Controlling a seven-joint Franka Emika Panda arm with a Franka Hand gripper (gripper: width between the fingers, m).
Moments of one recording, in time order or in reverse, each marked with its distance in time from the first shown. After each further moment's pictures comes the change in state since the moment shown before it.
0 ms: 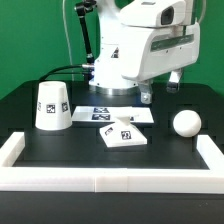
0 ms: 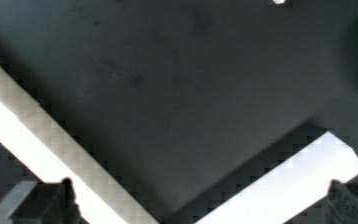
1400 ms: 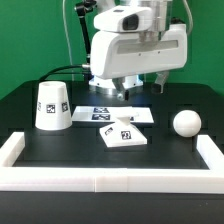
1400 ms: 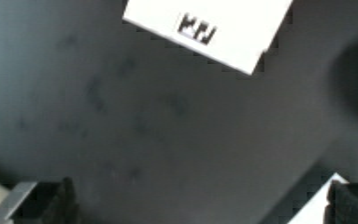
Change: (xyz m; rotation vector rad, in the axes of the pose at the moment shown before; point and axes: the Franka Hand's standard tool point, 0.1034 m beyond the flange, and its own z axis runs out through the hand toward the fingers) arm -0.059 -0.022 0.018 0.005 0.000 0.329
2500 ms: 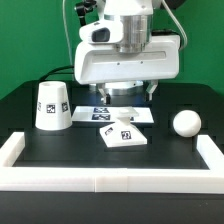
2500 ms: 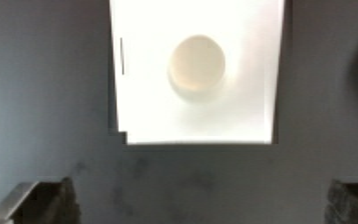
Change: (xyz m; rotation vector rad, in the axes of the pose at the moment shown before) arm -0.039 0.000 0.023 0.019 -0.012 0.330
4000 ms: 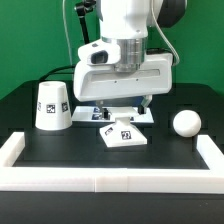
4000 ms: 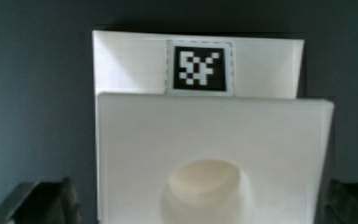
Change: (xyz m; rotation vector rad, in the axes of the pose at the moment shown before) arm -0.022 0.000 0.036 0.008 -0.036 -0.043
